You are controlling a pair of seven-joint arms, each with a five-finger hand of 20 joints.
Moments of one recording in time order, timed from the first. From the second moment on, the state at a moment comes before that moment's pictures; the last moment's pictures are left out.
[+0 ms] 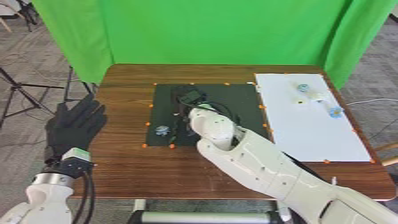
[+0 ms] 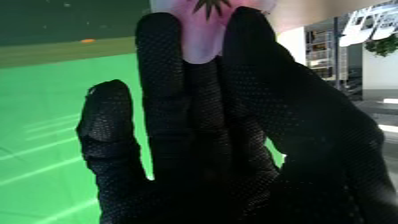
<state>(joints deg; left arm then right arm) 126.8 -49.9 -96.0 -119.2 17.4 8.0 21.6 -53.3 -77.0 29.5 -77.4 -134.3 -1.3 24.7</state>
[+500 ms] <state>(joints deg) 127.1 -50.4 -96.3 -119.3 17.5 7.9 20.6 -54.7 -76.7 30.5 -79.6 -132.2 -4.7 27.3</state>
